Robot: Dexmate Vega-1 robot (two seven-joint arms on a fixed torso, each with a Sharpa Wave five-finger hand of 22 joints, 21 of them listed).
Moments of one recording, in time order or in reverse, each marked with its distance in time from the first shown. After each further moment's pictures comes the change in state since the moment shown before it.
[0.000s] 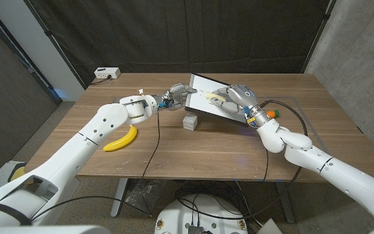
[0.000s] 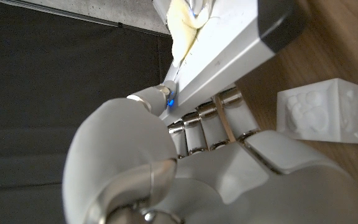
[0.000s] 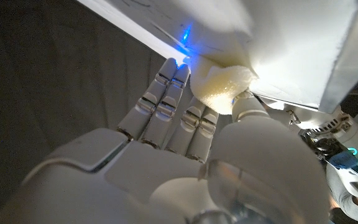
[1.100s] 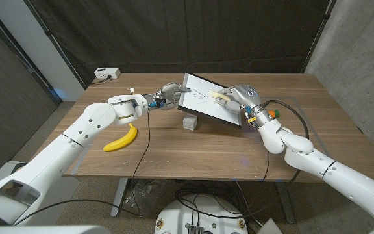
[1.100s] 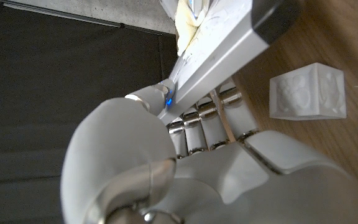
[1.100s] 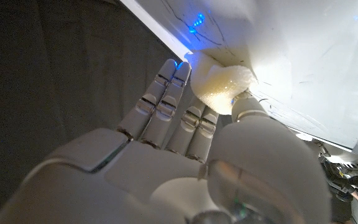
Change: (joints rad) left arm 0.048 0.096 -0.059 -0.073 -0.047 0.007 -0.021; left_hand -0.007 -0.004 0.003 -0.003 0.001 0.000 0.000 0.002 -0.001 -0.004 -0.004 0.003 0.001 0.000 0.000 0.000 0.001 -0.002 0.002 -0.001 0.001; right arm -0.055 -0.018 0.014 -0.105 -0.011 -0.194 0.058; right_hand 0.004 0.003 0.000 0.000 -0.001 0.005 0.003 0.003 0.001 0.000 0.000 0.000 0.001 0.004 0.004 0.000 0.000 -0.027 -0.002 0.000 -0.002
